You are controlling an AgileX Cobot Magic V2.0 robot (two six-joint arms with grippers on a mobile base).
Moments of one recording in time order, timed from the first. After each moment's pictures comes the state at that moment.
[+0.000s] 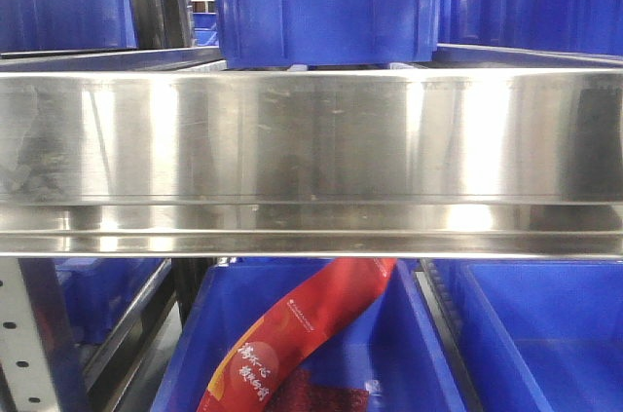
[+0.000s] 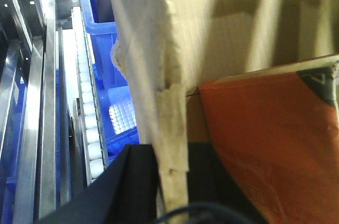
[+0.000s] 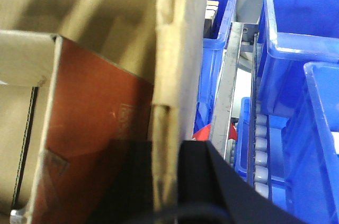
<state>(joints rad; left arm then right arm) -0.31 1.52 -2.06 0.02 1.09 -0.14 0.19 1.33 -1.79 0.17 0.94 -0.08</state>
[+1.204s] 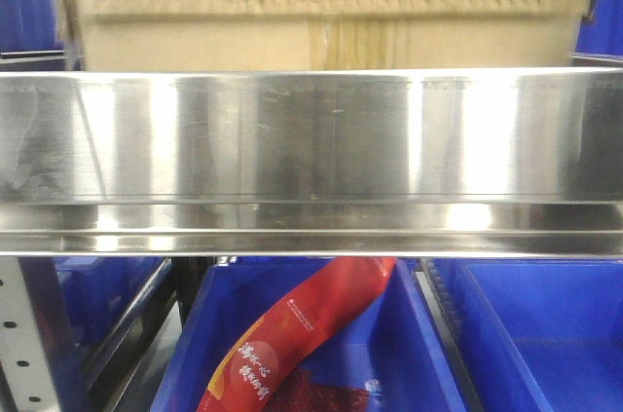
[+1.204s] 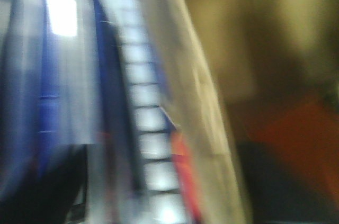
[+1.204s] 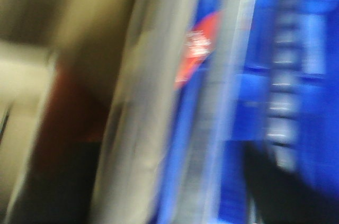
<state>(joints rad) -0.31 1.75 -2.06 0.19 1.23 -0.13 0.19 1.60 -1.79 0.16 1.10 -0.07</state>
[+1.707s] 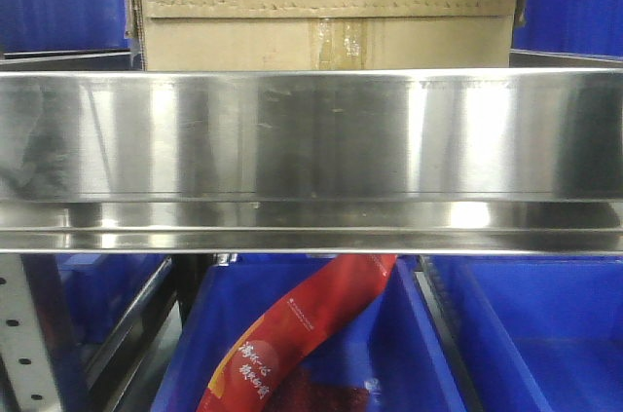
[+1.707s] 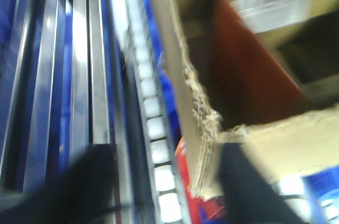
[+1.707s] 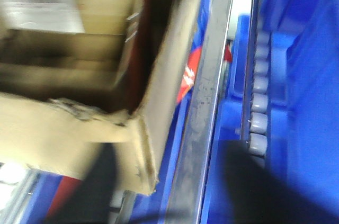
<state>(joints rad) -0.31 1.62 -2.04 0.16 1.23 -0.13 0.19 1.44 -1.78 0.16 1.10 -0.07</state>
